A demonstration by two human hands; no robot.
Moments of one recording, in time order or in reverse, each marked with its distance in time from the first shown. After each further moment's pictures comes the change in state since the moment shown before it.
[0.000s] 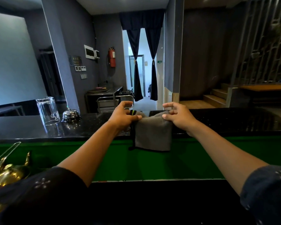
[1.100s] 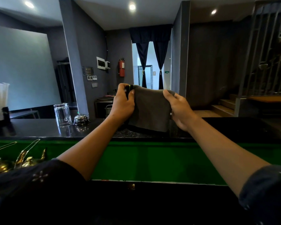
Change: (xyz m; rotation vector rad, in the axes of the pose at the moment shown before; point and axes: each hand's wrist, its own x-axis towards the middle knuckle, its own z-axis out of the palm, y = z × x) left_hand -0.054 0.087 0.014 0.128 0.352 0.419; right_hand -0.047 -0.077 -0.028 0.546 -0.018 -0.077
